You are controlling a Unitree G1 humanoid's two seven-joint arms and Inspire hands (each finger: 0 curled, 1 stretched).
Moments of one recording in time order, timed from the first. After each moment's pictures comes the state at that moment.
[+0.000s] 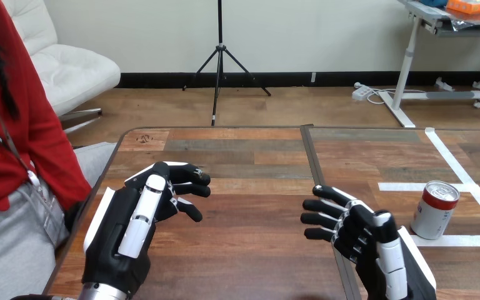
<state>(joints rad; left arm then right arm) 0.24 0.10 0.01 -0.07 -0.22 -0.30 -0.31 0.35 -0.11 -0.02 0.00 0.25 -0.38 0.42</state>
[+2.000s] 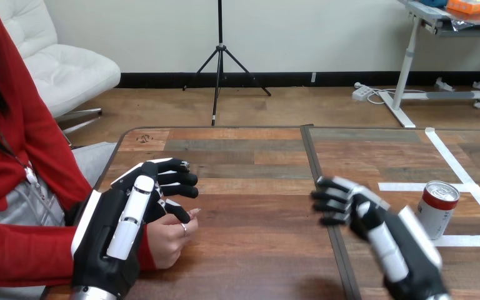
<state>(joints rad) 0.27 0.11 0.03 -0.12 -0.23 -0.27 -0.28 0.23 -0.19 -0.06 0.08 0.06 -0.41 0.33</state>
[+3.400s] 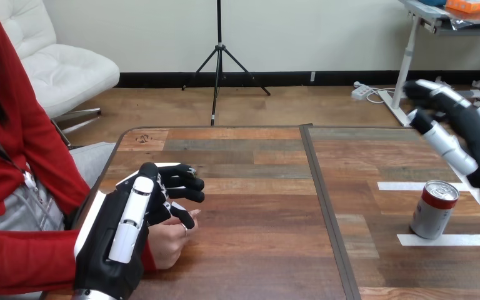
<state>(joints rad) 0.30 0.11 0.02 -0.16 -0.23 -0.27 -0.30 -0.25 -0.54 -0.17 0.48 -0.20 -0.47 0.11</state>
